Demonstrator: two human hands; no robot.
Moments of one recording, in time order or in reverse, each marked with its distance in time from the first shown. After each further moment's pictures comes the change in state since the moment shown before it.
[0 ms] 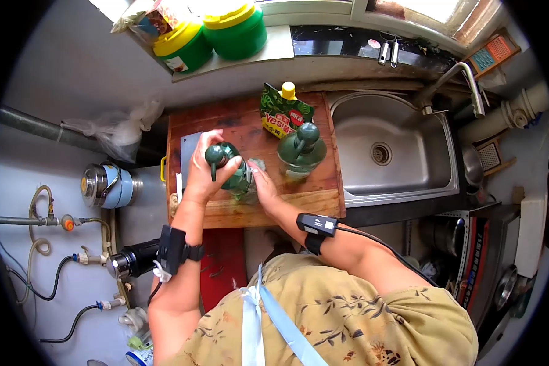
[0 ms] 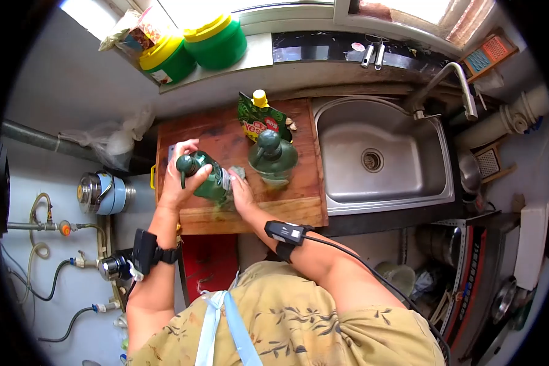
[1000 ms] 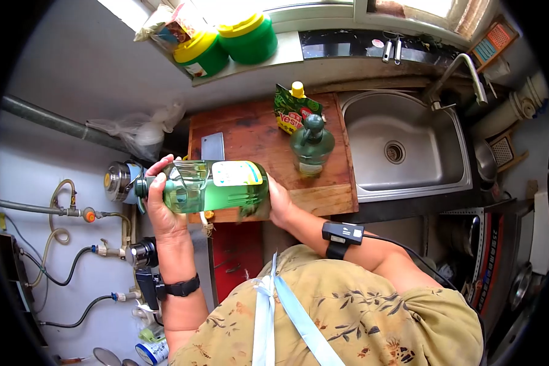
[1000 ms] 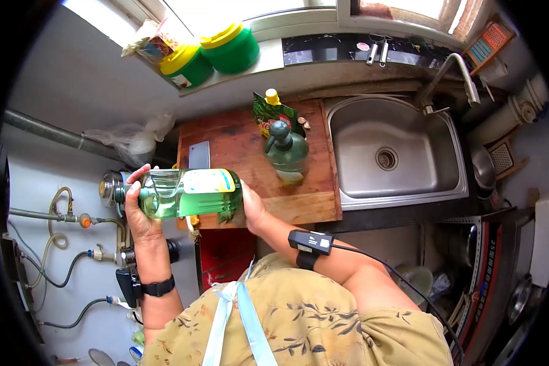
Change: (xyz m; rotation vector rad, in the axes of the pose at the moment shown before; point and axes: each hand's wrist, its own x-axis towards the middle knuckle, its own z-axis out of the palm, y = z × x) left_hand -0.055 0.056 -0.097 -0.946 0.417 -0.319; right_hand -0.055 -0.094 0.027 0.462 -0.193 0.372
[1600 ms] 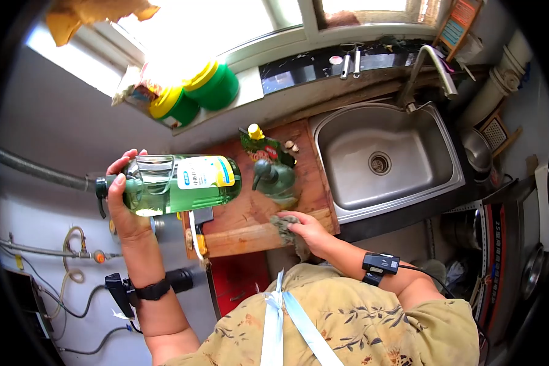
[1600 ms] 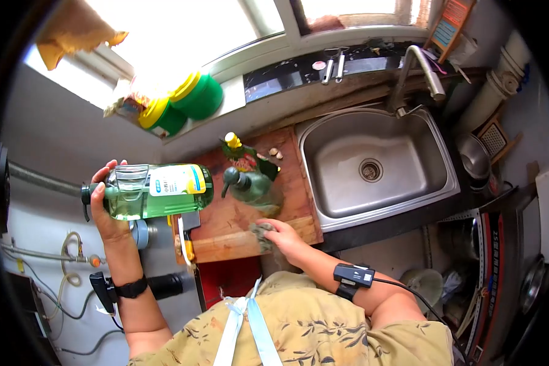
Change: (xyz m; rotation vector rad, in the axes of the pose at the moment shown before) left_hand 0.062 0.049 0.092 0.095 -0.311 0.157; right_hand -0.084 -0.066 -0.097 -0.156 0.015 -0.031
